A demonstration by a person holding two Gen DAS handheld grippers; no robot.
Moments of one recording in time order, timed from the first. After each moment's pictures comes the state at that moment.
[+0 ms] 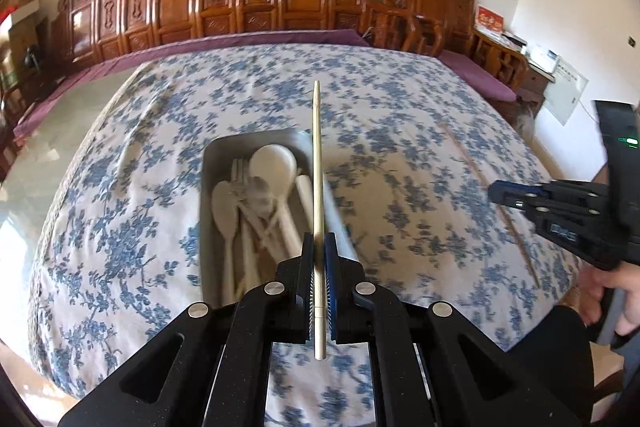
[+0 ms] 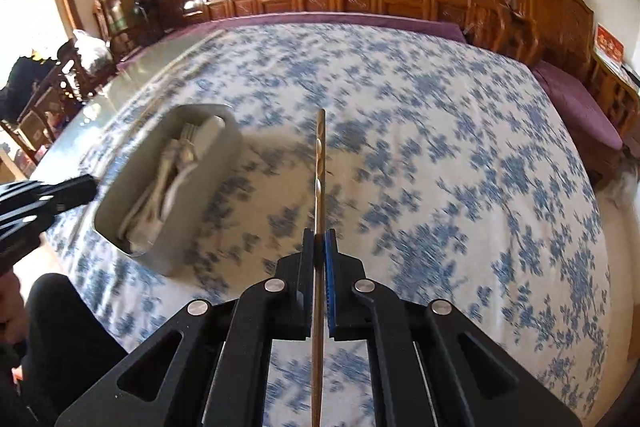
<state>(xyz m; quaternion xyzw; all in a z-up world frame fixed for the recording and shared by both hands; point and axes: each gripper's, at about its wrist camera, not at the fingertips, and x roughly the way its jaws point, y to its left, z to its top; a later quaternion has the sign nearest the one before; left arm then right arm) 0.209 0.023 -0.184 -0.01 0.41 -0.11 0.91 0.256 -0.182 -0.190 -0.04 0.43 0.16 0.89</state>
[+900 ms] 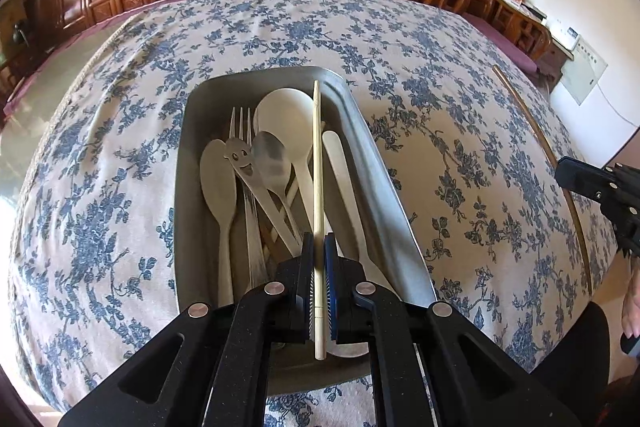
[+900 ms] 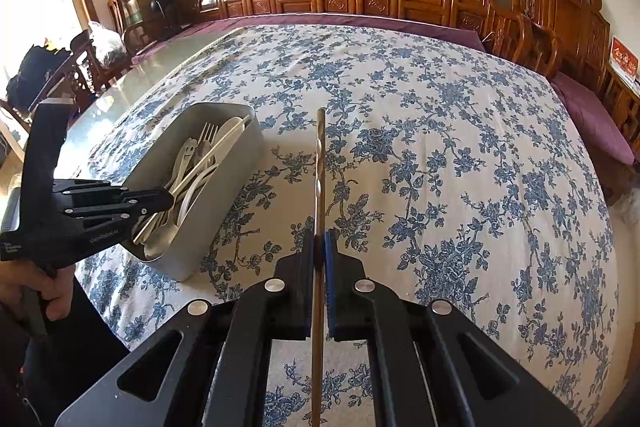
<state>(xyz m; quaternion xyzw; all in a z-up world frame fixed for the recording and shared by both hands) 0.263 0.028 -0.246 -0.01 0.48 -0.10 0.87 0.263 -0.170 -0.195 -0.04 0.44 0.18 0.88</state>
